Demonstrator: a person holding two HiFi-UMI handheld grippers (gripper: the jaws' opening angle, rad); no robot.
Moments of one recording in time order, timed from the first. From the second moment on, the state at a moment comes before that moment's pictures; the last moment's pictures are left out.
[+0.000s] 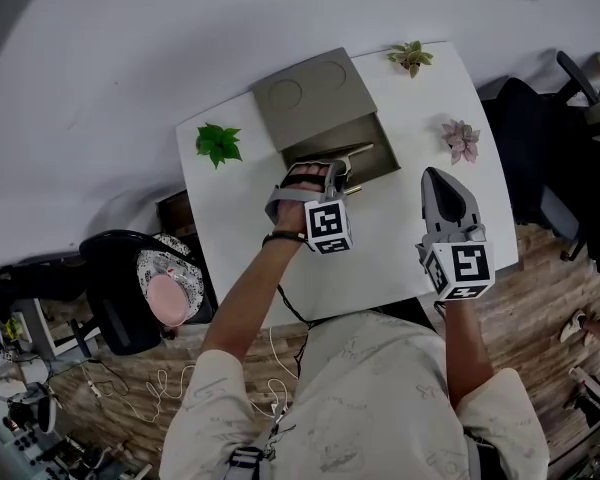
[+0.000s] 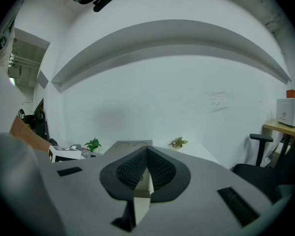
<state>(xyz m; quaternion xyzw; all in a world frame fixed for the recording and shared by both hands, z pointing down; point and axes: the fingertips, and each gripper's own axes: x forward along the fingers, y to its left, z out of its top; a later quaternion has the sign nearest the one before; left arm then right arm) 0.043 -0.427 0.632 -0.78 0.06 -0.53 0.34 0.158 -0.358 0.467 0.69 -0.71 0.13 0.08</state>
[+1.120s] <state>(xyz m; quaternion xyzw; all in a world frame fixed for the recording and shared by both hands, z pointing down) 0.022 -0.420 0.619 -0.75 0.08 -0.57 0.33 0.163 -0.348 0.455 0.68 -0.72 0.12 0.06</state>
